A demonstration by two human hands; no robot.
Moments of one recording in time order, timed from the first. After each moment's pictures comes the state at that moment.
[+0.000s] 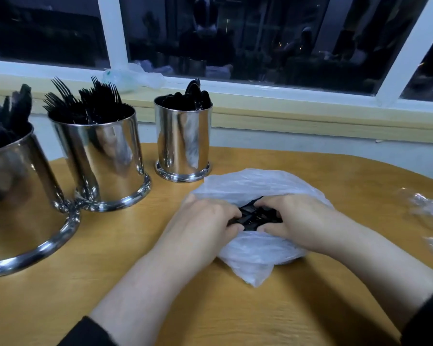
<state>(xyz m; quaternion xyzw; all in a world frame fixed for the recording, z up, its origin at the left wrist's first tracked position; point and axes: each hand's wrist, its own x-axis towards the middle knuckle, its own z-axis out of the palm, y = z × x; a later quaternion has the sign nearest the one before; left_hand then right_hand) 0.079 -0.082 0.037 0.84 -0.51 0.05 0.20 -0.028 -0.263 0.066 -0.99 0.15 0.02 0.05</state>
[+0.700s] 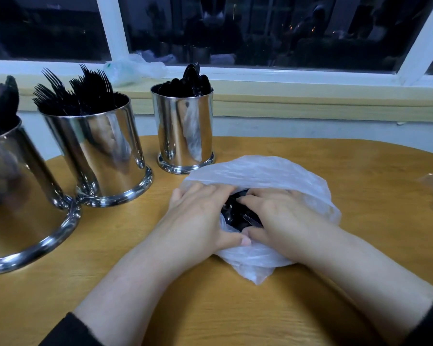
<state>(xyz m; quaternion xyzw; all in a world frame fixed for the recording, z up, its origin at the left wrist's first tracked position) 0.084 -0.077 0.033 0.86 -0.47 -0.01 0.19 -0.010 -0.237 0.041 -1.00 0.07 0.00 0.02</state>
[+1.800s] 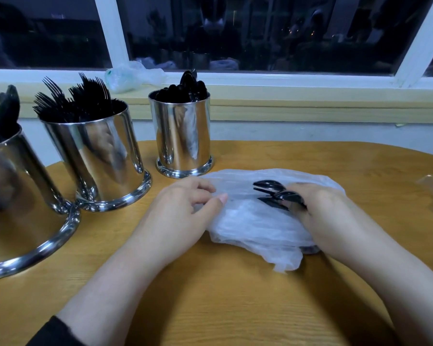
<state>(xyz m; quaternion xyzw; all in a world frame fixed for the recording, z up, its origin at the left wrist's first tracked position) 0.095 -0.063 0.034 0.82 -0.41 0.01 0.40 -0.052 -0.264 0.059 -0.96 0.18 -0.12 0.15</state>
